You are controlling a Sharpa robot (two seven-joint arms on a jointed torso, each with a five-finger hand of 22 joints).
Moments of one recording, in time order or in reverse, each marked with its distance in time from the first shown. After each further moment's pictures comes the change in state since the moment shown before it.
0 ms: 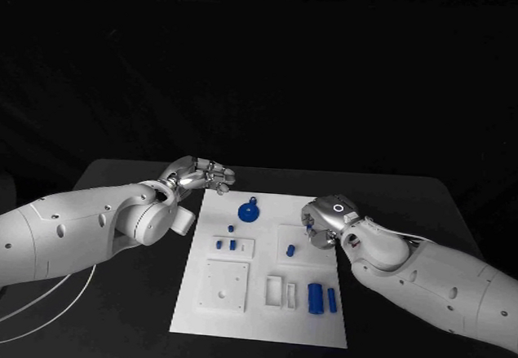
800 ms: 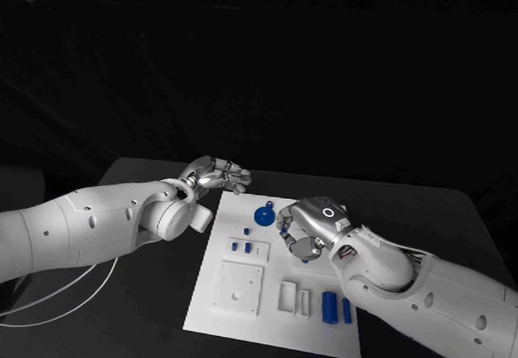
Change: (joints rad) left arm 0.000 0.015 0.000 -0.032 0.015 -0.015 0.007; left_hand 0.000 0.000 0.000 0.000 0.000 0.000 0.000 0.000 0.000 -0.004 0.004 0.000 -0.001 0.004 0.004 -0.004 0.004 -0.007 0.000 0.000 -0.004 0.002; right arm -0.002 0.021 0.036 0.248 0.051 -0.040 0.015; right_hand 0.000 0.000 -0.004 0.002 -0.004 0.000 0.000 0.000 -0.001 0.001 0.001 0.001 0.000 0.000 0.000 0.000 0.000 -0.009 0.001 -0.006 0.000 -0.001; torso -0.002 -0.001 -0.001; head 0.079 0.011
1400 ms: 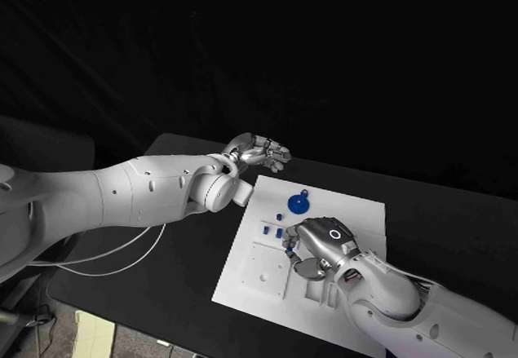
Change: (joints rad) left arm 0.009 0.055 0.000 -0.063 0.045 -0.039 0.023; left_hand 0.000 0.000 0.000 0.000 0.000 0.001 0.001 0.000 0.000 0.000 0.000 0.000 0.000 0.000 0.000 -0.005 0.003 0.014 0.004 0.004 0.000 0.001; right arm -0.097 0.084 -0.033 -0.038 0.002 -0.005 0.030; right_hand 0.000 0.000 0.000 0.000 -0.003 0.000 0.000 0.000 0.001 0.003 -0.003 -0.001 0.000 -0.003 -0.003 0.000 -0.001 0.000 0.000 0.000 0.000 -0.002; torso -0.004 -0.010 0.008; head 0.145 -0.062
